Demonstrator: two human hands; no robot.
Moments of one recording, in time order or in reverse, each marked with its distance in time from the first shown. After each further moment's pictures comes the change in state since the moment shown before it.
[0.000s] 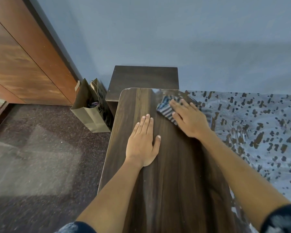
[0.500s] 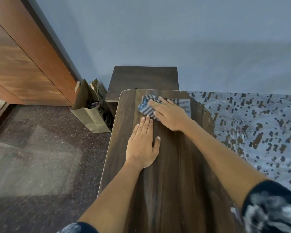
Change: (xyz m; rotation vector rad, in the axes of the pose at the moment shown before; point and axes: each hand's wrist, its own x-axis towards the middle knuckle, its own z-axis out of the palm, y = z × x) left_hand 0.000 0.001 -0.001 0.004 0.001 -0.017; right_hand 0.038 -0.037 -0.002 0.070 -0.094 -0.210
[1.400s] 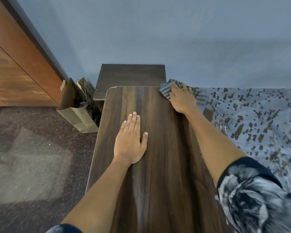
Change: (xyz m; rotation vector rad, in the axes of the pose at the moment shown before) left_hand -0.001 0.001 0.006 0.016 0.015 0.004; right_hand -0.009 0.071 -0.015 0.017 0.068 0.485
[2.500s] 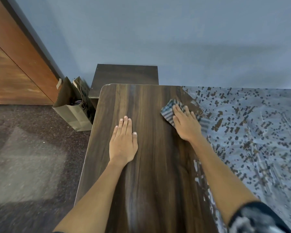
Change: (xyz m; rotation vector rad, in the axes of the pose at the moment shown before) left_hand -0.037 0.018 0.006 -0.054 0.050 -0.110; right_hand -0.125 0.030 0.011 0.002 -0.012 0.027
